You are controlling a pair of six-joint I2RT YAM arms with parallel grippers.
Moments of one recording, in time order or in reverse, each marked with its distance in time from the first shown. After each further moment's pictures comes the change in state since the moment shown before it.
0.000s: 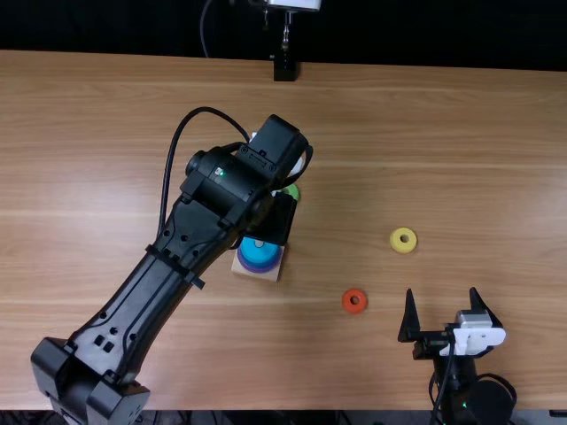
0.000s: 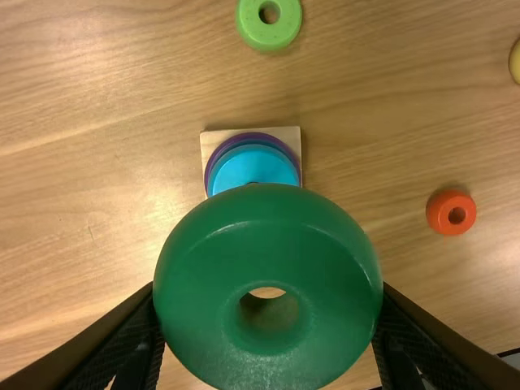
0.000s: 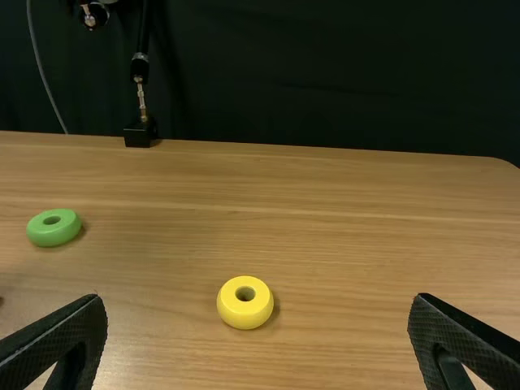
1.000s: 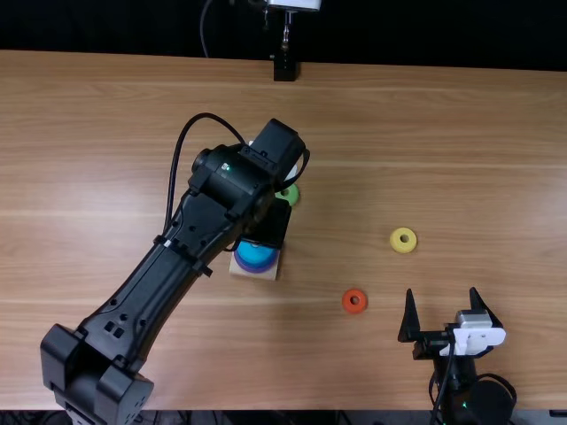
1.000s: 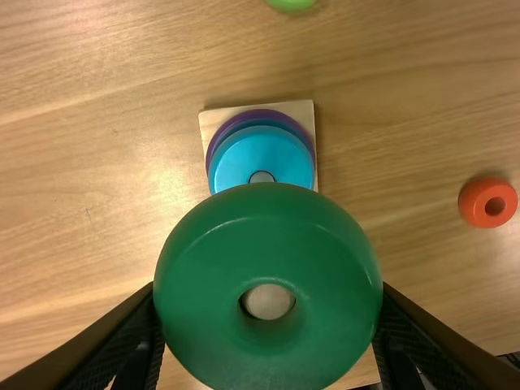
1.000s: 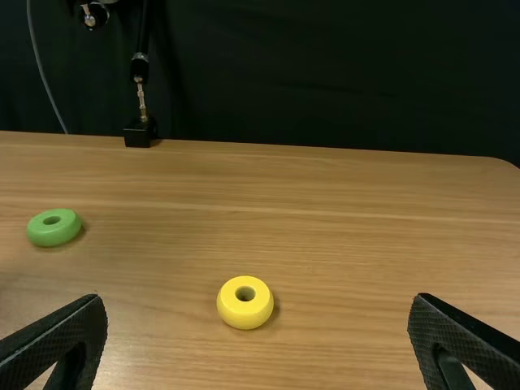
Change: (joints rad) left arm 0.022 0.025 -0.048 -0.008 0.008 0.000; right arm 0.000 0.000 0.000 0.000 0.000 0.000
